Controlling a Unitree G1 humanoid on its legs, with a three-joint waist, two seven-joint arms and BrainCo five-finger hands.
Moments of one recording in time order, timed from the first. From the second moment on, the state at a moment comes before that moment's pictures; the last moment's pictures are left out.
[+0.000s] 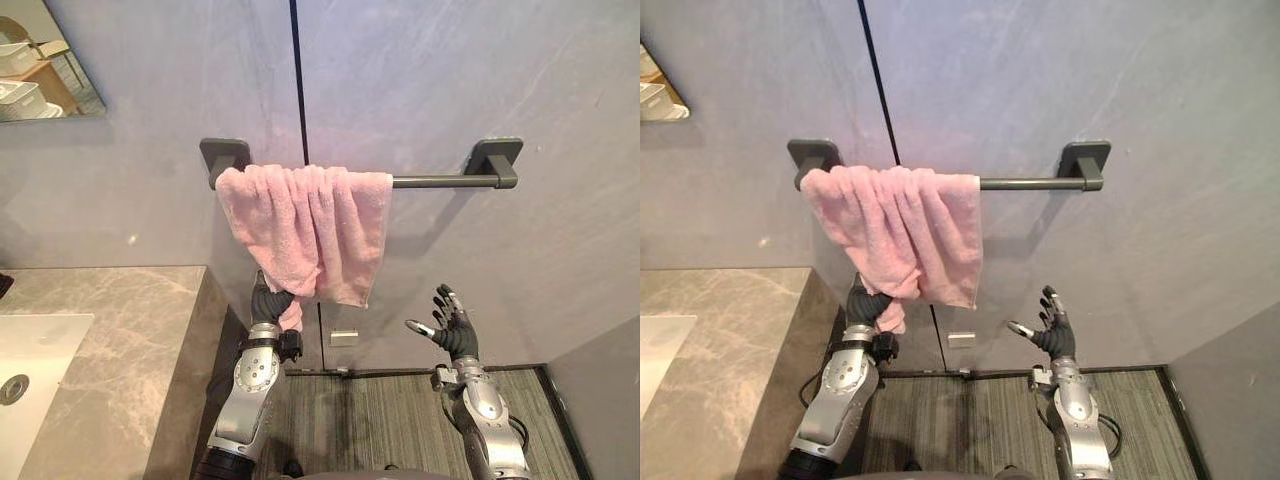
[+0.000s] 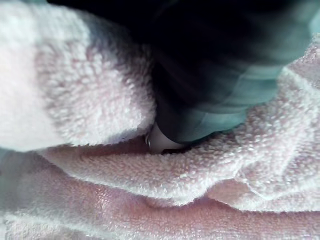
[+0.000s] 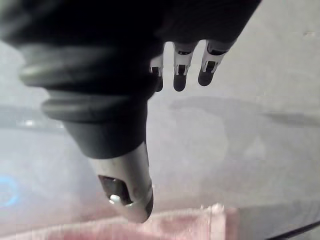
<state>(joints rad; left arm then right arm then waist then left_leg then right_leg) 0.05 0.04 -0.24 -0.04 -0.11 -0.09 0.28 0.15 -0.08 0.03 0.09 0.15 -0.14 -0.04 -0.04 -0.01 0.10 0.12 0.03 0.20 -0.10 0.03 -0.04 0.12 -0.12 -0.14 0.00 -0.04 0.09</state>
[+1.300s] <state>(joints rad) 0.04 0.06 -0.36 -0.05 -0.16 -0.11 0.29 -0.14 -0.18 0.21 0.23 0.15 -0.14 -0.06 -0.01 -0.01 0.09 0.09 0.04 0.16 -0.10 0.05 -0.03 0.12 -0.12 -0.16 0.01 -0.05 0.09</state>
